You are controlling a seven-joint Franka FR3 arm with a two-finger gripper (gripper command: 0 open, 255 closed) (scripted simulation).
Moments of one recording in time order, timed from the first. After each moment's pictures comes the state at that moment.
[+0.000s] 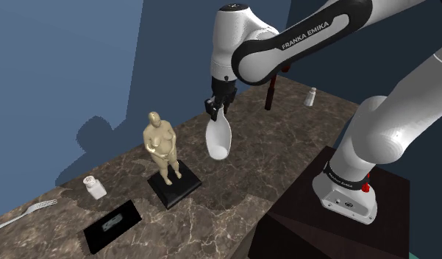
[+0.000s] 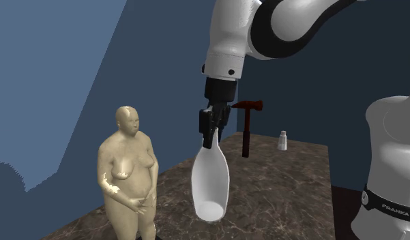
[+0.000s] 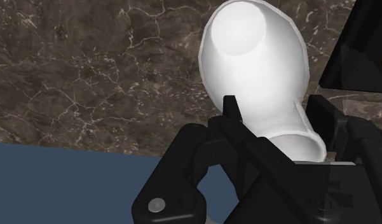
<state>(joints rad) 0.09 -0.31 0.28 -2.44 0.02 2.28 0.40</state>
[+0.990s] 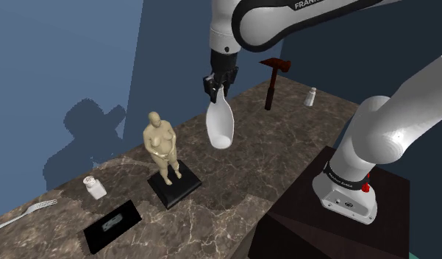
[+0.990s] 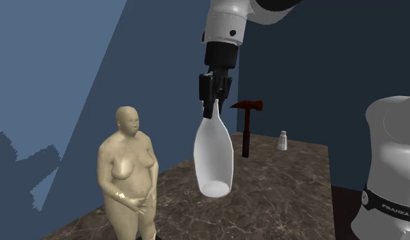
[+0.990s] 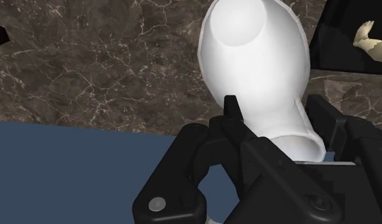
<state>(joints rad) 0.09 -0.38 0.26 -2.30 0.03 2.07 0.38</state>
